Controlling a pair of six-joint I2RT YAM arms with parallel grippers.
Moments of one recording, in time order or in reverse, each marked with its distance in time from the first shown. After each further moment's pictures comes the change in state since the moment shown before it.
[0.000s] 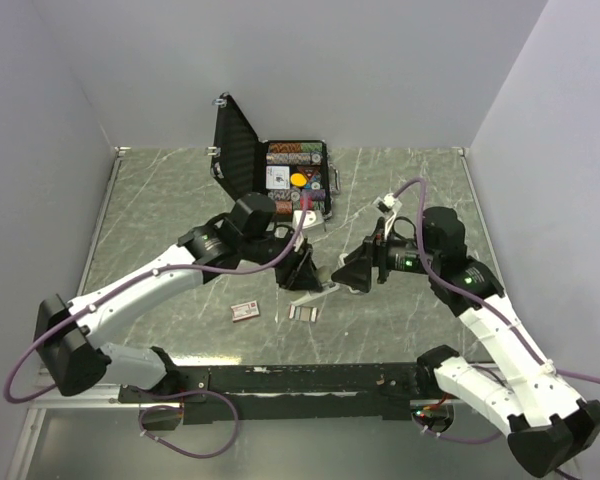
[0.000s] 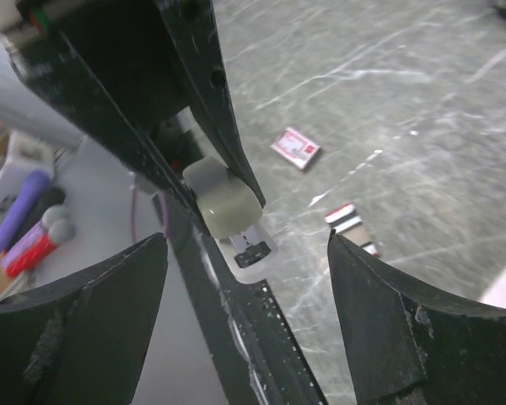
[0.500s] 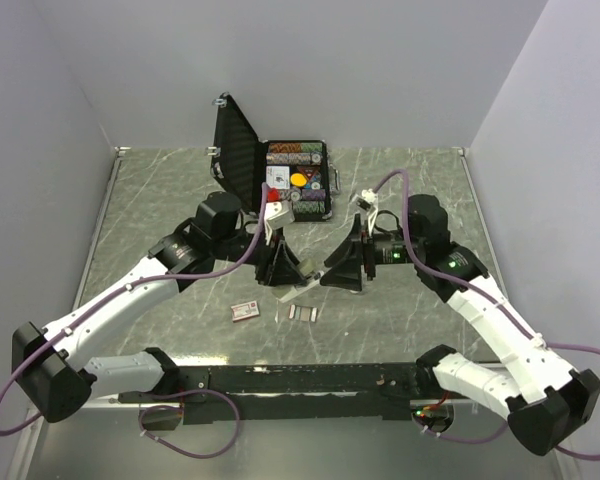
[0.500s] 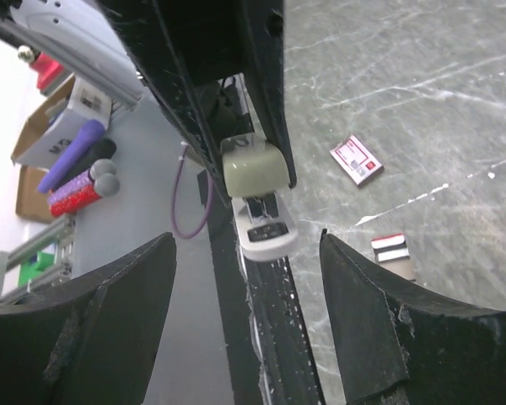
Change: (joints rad) left arm 0.126 -0.167 -0.136 0.126 0.142 -0.097; right arm 0.068 0.125 0.052 0.087 -0.187 -0.031
